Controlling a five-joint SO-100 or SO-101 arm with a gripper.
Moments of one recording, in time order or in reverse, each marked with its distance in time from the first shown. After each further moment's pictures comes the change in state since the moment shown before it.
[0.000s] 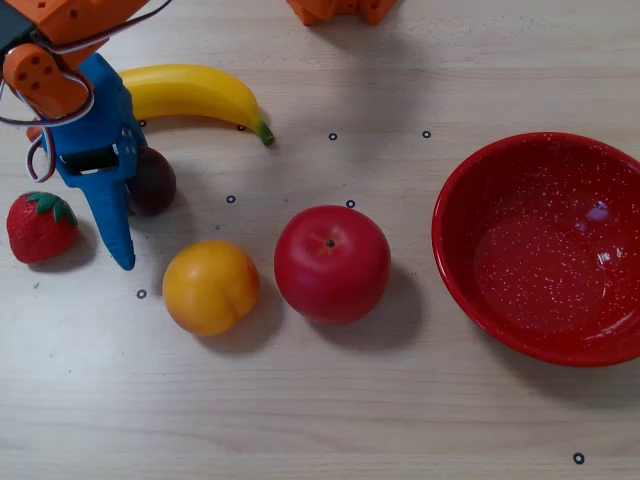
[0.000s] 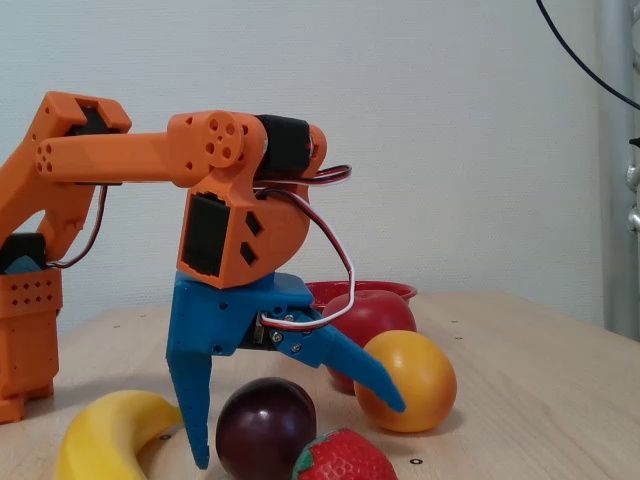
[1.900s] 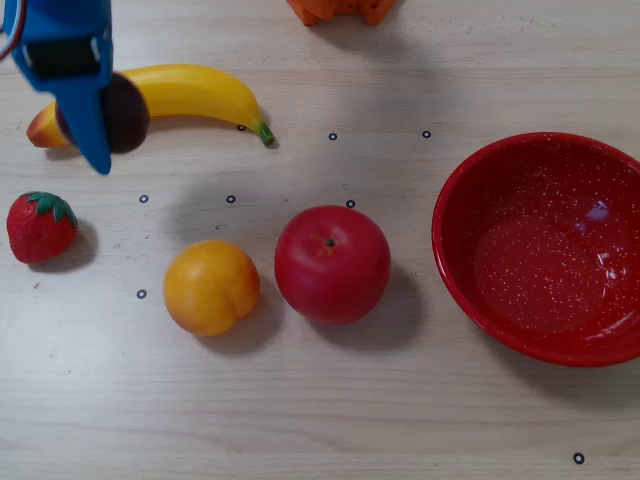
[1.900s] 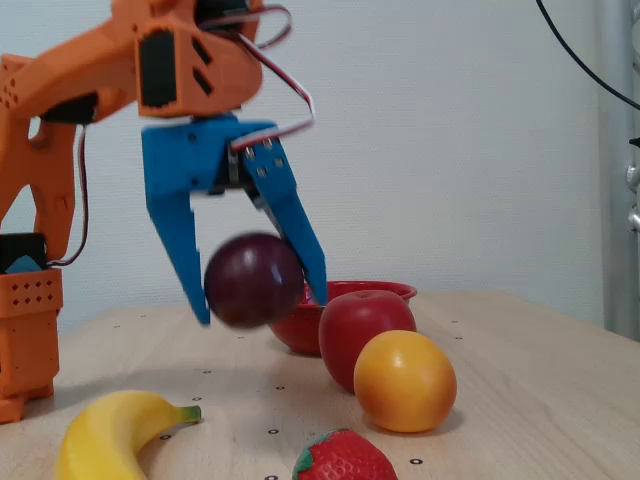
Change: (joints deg) arm 1.5 29.4 12.2 0.5 1.5
